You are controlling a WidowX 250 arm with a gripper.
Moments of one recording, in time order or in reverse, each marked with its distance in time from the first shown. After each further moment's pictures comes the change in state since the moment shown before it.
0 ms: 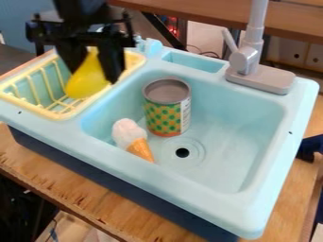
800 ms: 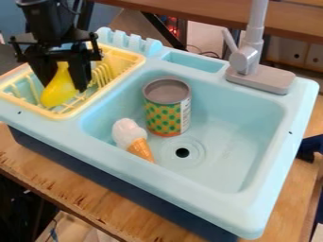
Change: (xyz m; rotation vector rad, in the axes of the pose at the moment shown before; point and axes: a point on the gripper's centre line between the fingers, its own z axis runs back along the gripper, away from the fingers) arm 0.019 0.056 -0.035 0.047 0.032 0.154
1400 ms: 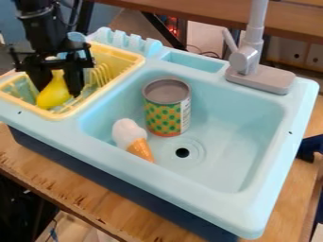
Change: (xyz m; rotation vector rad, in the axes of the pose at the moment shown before) arm 0.018 0.023 -0.025 0.016 0.056 0.064
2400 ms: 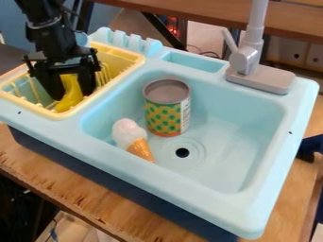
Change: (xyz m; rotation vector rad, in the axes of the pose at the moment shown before) arm 0.023 -0.004 -0.018 -0.057 -0.022 -0.022
